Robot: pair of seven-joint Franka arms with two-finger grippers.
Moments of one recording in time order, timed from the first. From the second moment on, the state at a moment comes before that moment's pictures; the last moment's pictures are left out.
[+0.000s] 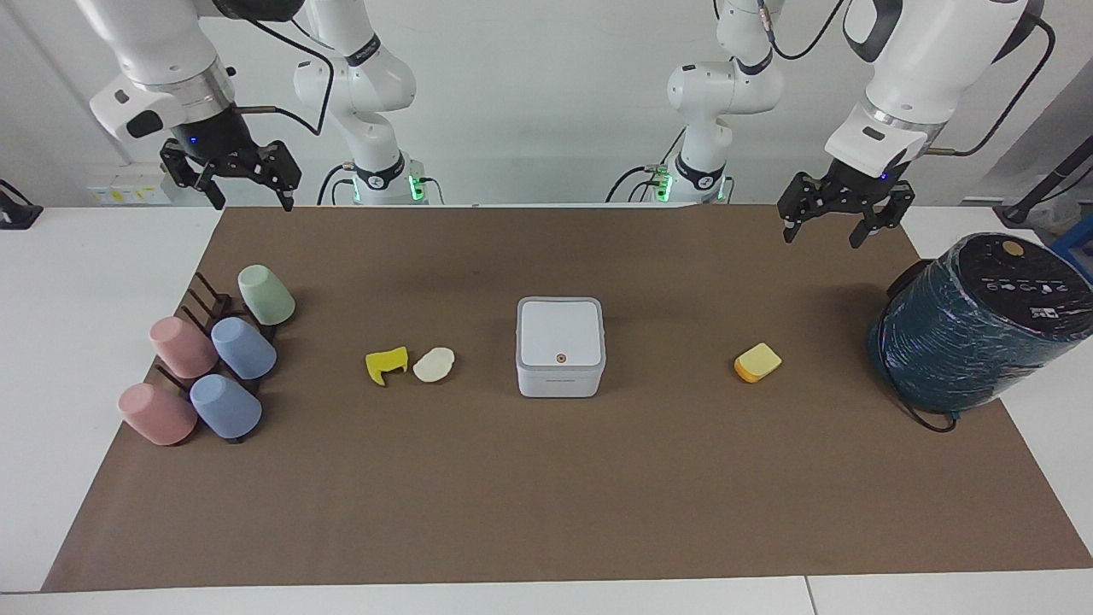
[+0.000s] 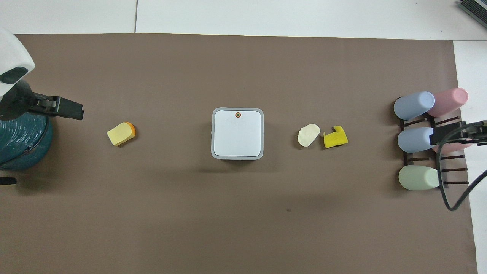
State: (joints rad) left arm -0.07 0.02 -0.06 -1.54 -0.01 1.61 0.05; right arm 0.00 -0.09 -0.01 -1.63 -0.03 1.51 0.02
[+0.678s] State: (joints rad) left arm -0.12 0.02 -0.08 -1.56 -0.02 1.61 -0.03; right arm 0.00 -0.09 -0.01 -1.64 -0.03 1.51 0.02
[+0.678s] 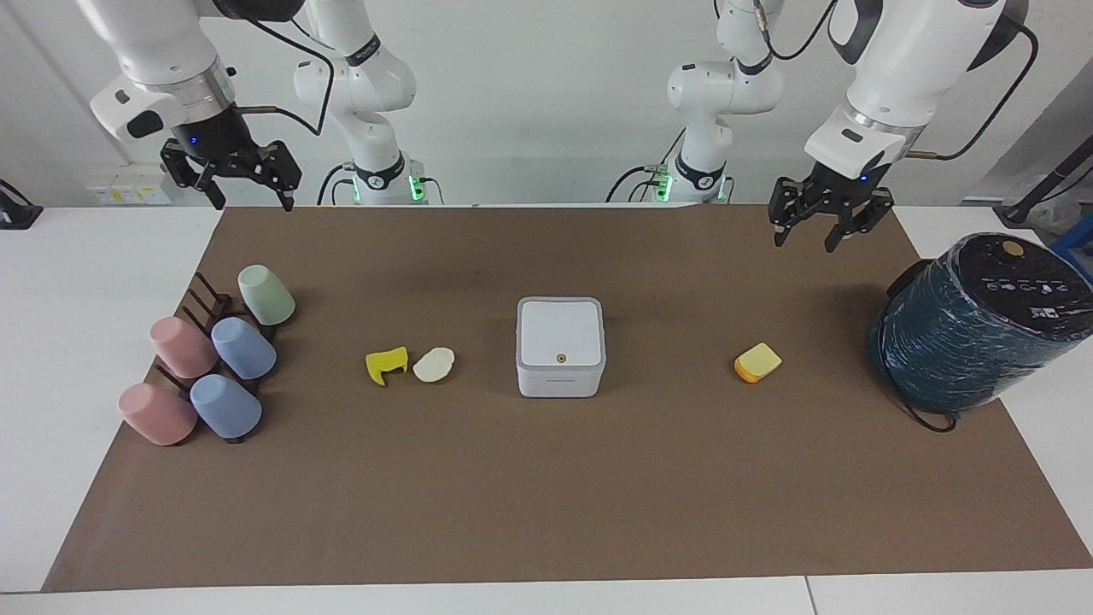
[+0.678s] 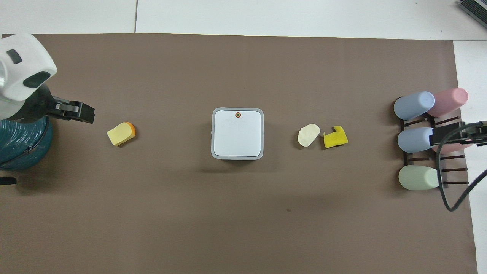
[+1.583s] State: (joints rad) left arm -0.38 0.20 -0.09 -1.64 -0.11 2.02 -0.81; right arm 0.13 0.05 0.00 -1.98 0.04 2.13 0.06
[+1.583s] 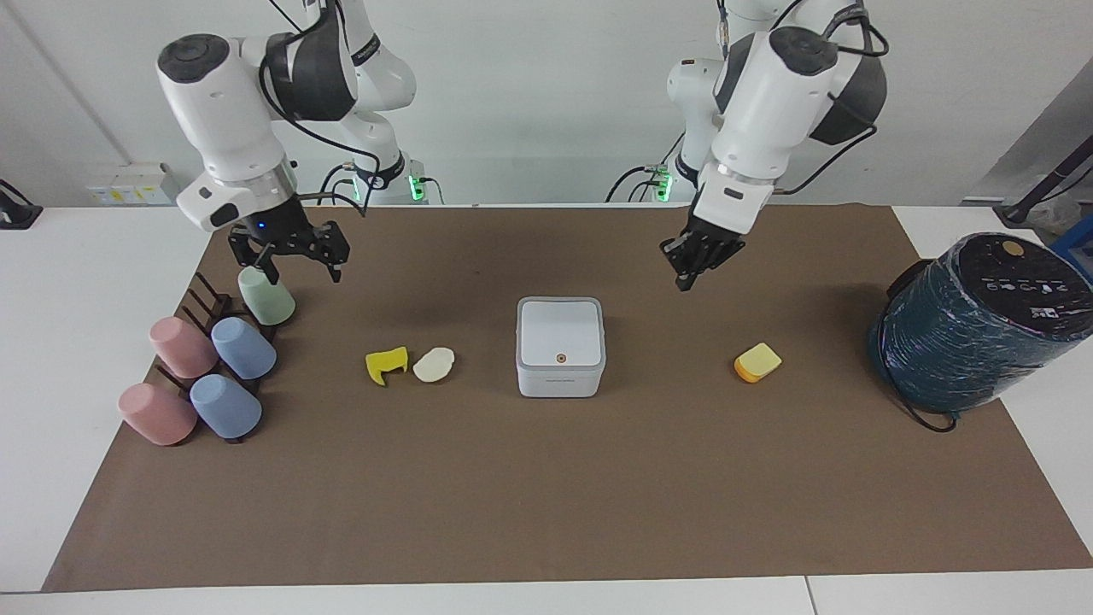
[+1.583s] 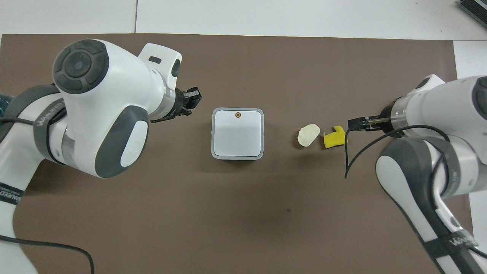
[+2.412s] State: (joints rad) left arm -0.51 0.28 -0.09 -1.77 -0.16 2.35 -0.92; right arm 0.15 0.23 -0.01 -2.02 0.12 2.32 0.05
